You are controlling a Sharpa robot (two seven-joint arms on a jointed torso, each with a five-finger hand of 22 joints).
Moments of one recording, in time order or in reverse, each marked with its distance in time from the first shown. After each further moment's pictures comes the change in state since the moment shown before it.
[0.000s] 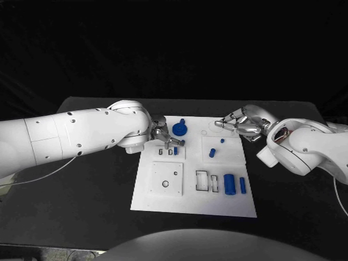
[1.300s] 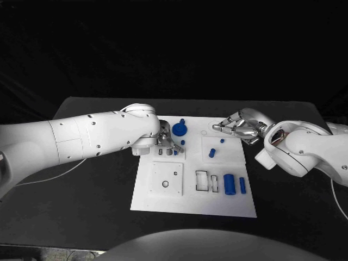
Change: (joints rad) left arm -0.033 0.094 0.000 -0.099 -0.005 0.092 -0.071; left_hand 0.043 0.054 0.024 -0.002 0.067 -0.027 -0.006 0.004 0.093 0.000 0.000 0.000 0.000 0.002 -0.002 0.000 0.000 0.000 -0.004 -0.003 0.000 0.000; right arm -0.012 0.013 0.000 -0.007 -0.021 0.015 -0.023; right_hand 0.000 0.000 -0.003 0.003 0.000 -0.003 0.003 0.000 0.000 0.000 0.000 0.000 0.000 0.000 0.000 0.000 0.000 0.000 0.000 0.000 0.000 0.000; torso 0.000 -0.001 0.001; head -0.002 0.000
